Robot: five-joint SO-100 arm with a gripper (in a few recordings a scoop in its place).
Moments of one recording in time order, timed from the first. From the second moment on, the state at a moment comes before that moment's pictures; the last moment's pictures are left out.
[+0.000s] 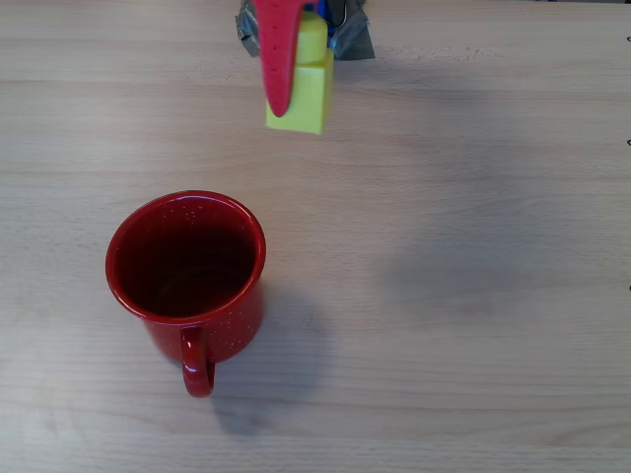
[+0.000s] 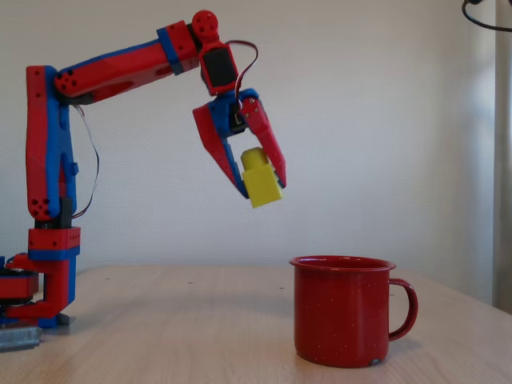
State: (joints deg) arm 0.6 94.7 66.0 91.6 12.1
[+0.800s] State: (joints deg) arm 11.5 61.3 35.9 89.4 13.3
